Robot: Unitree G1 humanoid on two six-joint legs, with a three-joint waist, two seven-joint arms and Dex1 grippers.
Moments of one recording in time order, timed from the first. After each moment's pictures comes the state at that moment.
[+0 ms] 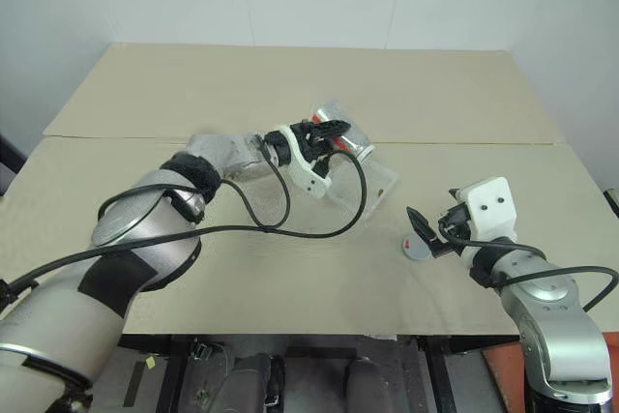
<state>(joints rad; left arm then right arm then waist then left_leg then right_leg) -1.36 0.22 -0.69 1.39 0.88 -0.77 0.20 -0.01 -0.61 -0.28 -0.57 0.36 0.68 0.40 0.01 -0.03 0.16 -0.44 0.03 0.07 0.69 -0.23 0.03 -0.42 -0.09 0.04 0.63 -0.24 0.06</state>
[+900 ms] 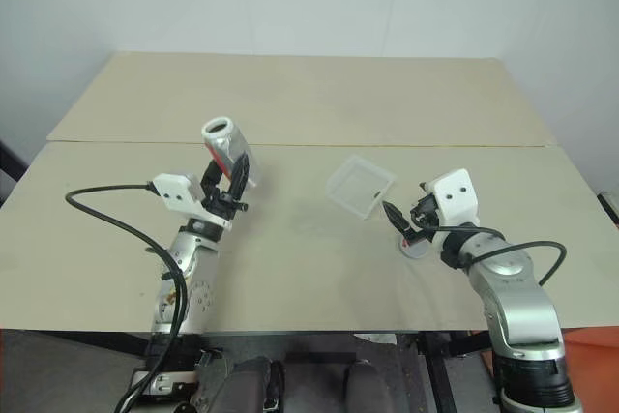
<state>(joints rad) -0.26 0.02 0.07 0.07 -0.21 -0.19 -0.29 -0.19 -0.54 -0.12 -0.35 0.28 0.54 0.45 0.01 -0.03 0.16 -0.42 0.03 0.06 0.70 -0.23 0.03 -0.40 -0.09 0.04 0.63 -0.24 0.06</state>
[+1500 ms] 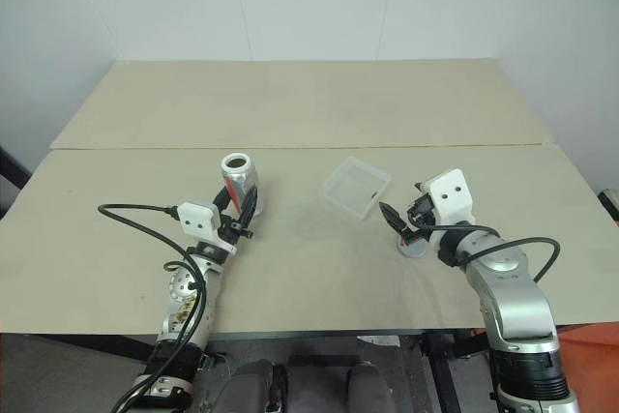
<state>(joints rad) -0.24 0.06 0.07 0.32 -0.17 -0.41 -0.35 -0.19 -0.54 -0.12 -0.32 0.27 0.53 0.47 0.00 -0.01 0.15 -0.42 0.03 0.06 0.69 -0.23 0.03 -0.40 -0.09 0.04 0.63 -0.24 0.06</state>
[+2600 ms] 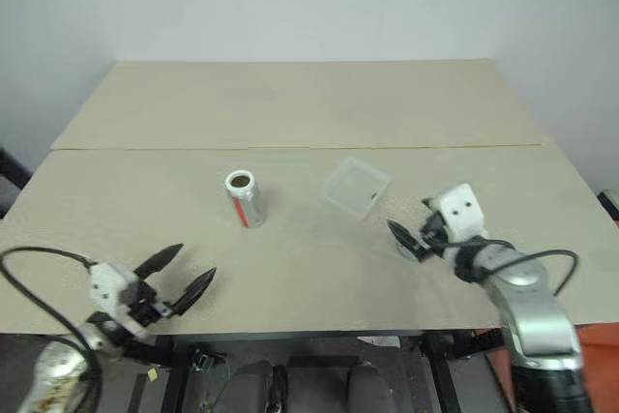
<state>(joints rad) 0.35 0.56 0.24 -0.28 -0.54 -0.07 -0.77 -0.02 -0.70 -0.22 -0.36 0.33 0.48 0.68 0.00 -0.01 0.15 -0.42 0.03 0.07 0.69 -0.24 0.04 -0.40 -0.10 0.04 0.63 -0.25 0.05</state>
